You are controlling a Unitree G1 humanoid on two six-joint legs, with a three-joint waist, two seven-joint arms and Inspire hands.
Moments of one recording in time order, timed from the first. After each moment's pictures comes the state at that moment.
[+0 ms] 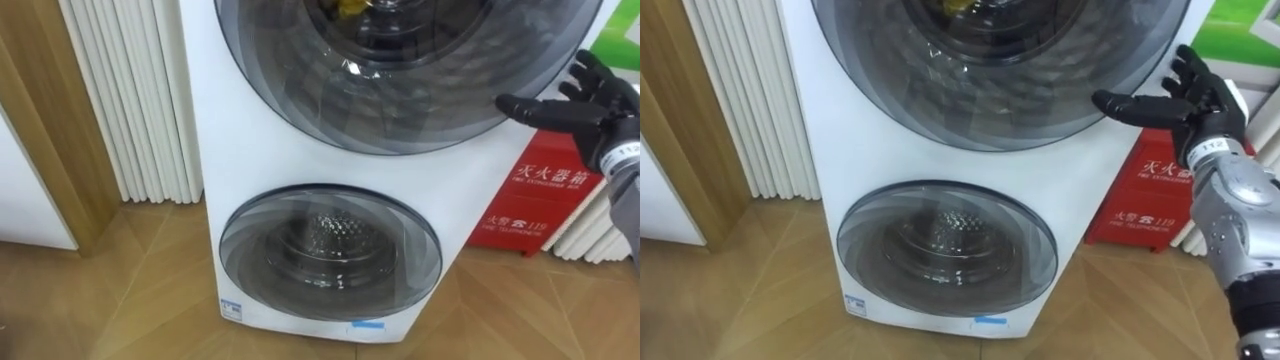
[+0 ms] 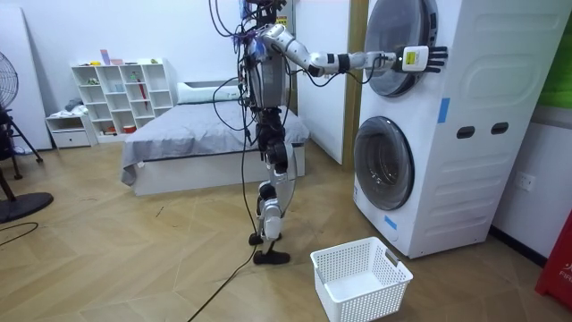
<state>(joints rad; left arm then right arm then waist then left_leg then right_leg) 0.24 0.26 0.10 1.00 0.30 0.16 0.03 -0.69 -0.64 0.02 0.69 0.56 0.06 -0.04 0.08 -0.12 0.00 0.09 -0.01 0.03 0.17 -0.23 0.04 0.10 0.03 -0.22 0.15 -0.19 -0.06</state>
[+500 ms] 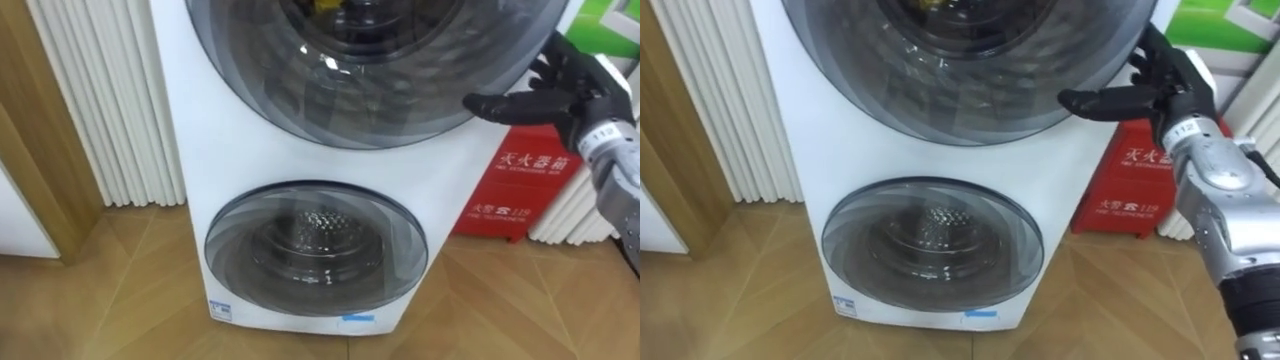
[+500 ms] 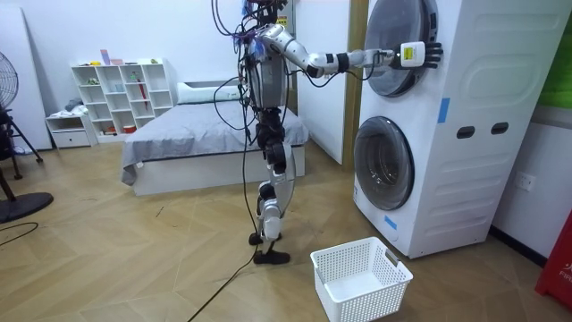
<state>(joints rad) 0.22 0.29 0.10 1.00 0.32 0.14 0.03 -0.69 -0.65 0.12 0.50 0.43 0.10 -0.03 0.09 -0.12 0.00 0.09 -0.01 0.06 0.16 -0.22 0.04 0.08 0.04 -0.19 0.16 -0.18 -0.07</state>
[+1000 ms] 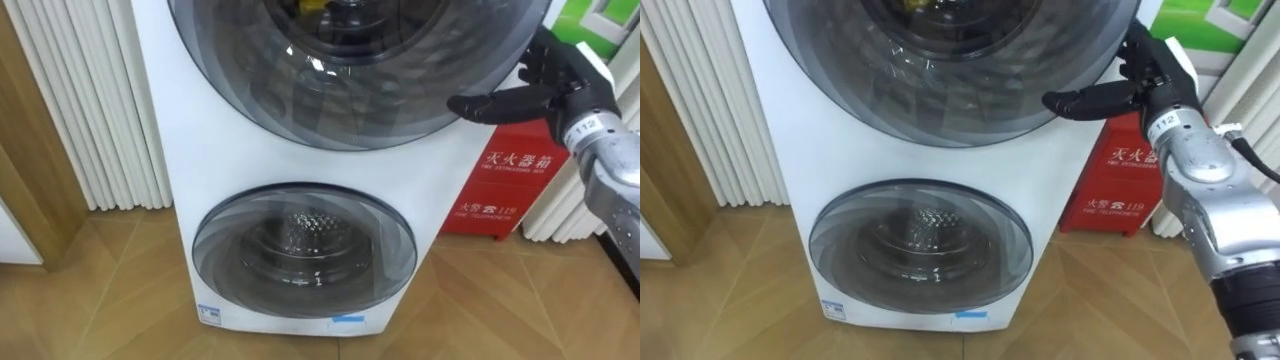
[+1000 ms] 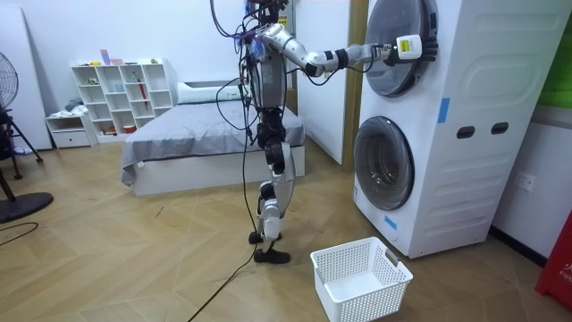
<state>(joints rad) 0.20 0.29 0.09 1.04 0.33 0.15 0.03 -0.69 -0.66 0.14 0.42 0.38 0.17 -0.07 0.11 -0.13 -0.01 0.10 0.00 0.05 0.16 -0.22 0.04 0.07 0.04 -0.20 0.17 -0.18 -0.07</state>
